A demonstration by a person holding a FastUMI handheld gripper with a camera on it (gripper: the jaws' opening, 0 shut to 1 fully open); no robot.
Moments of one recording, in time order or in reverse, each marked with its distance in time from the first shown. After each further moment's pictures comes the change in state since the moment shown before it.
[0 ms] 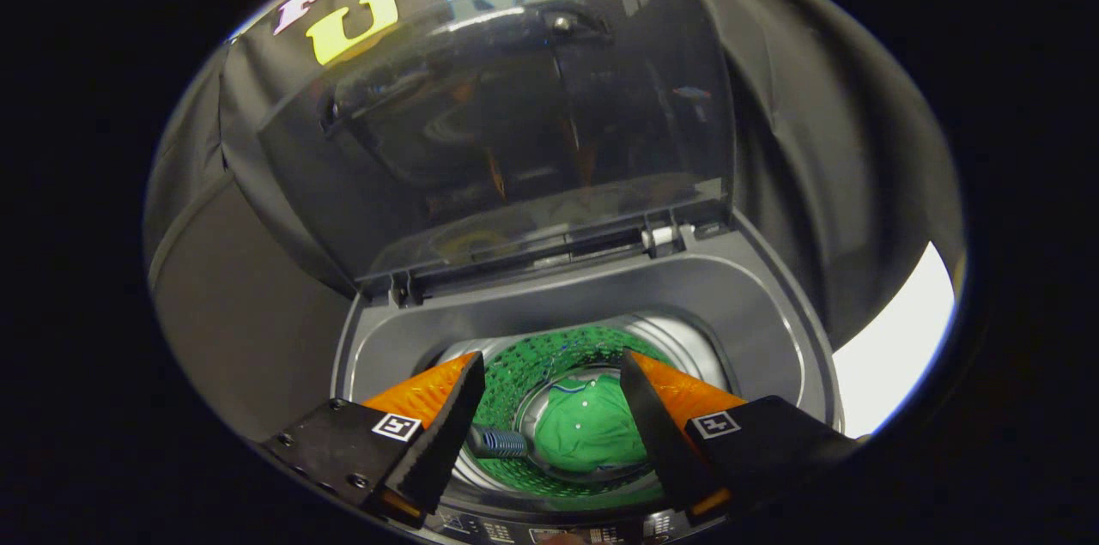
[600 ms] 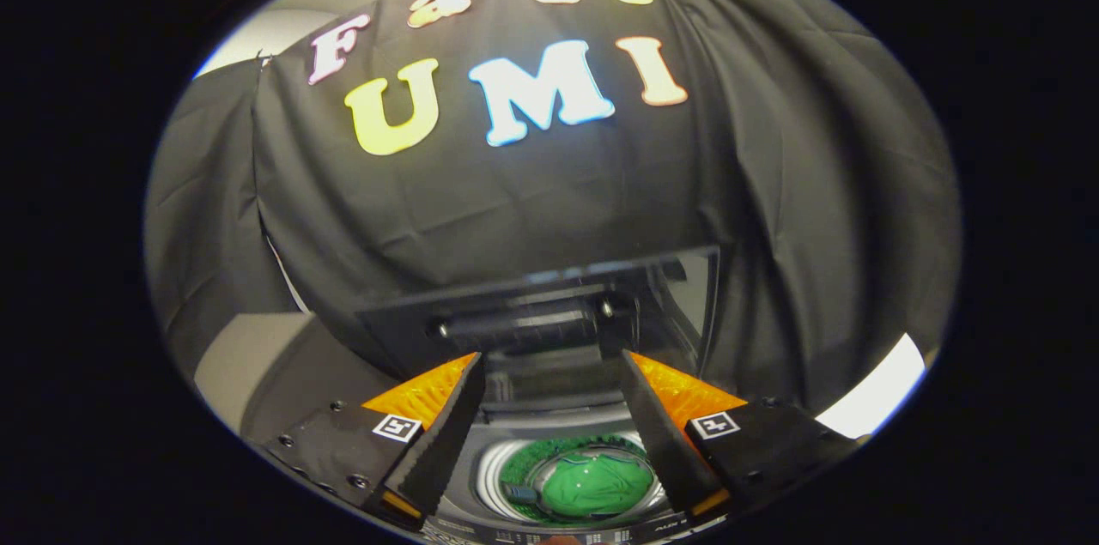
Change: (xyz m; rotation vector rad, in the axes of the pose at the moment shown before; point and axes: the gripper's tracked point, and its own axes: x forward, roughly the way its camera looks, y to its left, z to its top) arm -0.106 0.047 0.191 -0.059 -0.279 0.072
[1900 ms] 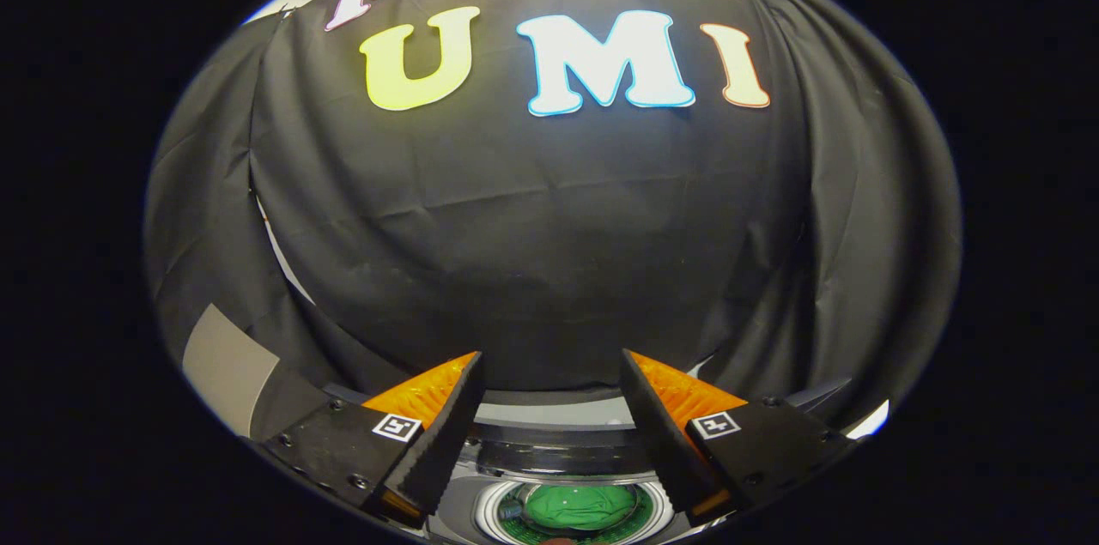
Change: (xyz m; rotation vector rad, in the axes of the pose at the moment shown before) arm 0.133 0.046 0.016 -0.175 0.180 -0.005
